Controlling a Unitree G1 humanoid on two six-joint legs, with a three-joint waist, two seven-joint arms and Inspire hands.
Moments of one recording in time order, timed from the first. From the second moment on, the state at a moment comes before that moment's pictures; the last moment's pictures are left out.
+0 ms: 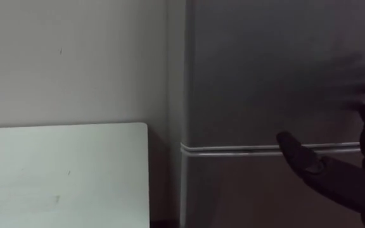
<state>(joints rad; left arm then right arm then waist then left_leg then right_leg) 0.21 0.22 -0.07 1.36 -0.33 -0.15 0.04 0.14 -0.18 0.04 -0.73 0.03 0.00 -0.39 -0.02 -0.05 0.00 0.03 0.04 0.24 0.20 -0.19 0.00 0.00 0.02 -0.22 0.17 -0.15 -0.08</state>
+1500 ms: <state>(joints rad) 0.28 0.18 0.21 1.25 -0.36 -0.09 0.11 0.05 -0.32 -0.37 -0.60 0.15 -0.13 -0.41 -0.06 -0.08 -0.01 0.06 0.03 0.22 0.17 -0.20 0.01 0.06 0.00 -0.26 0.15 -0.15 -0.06</state>
